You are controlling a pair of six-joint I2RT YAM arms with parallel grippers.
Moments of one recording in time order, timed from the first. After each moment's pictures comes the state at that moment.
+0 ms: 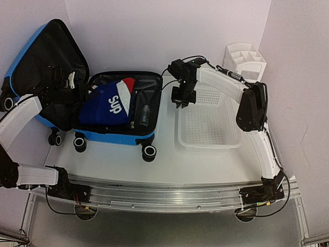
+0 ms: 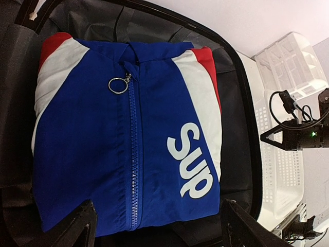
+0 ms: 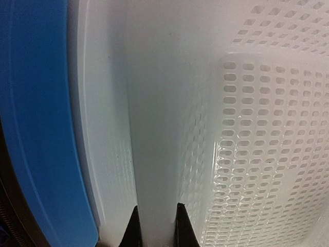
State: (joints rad) left arm -0.12 1.15 0.97 -0.54 0.39 -0.34; right arm 0.72 2.41 2.33 -1.23 0.03 0.81
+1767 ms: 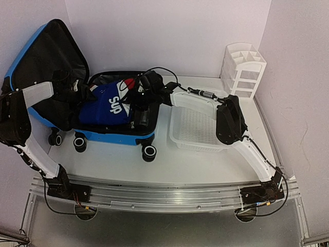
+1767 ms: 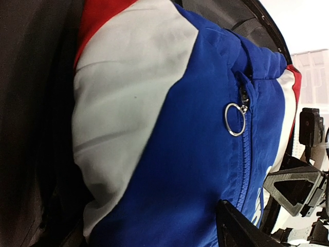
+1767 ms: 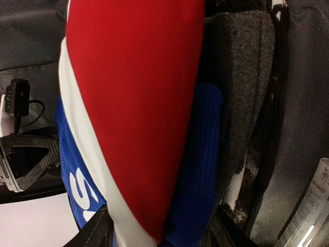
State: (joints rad) left arm 0.06 1.59 1.12 -0.55 0.57 -0.29; right arm 0.90 2.65 2.44 -0.37 -0.29 1.01
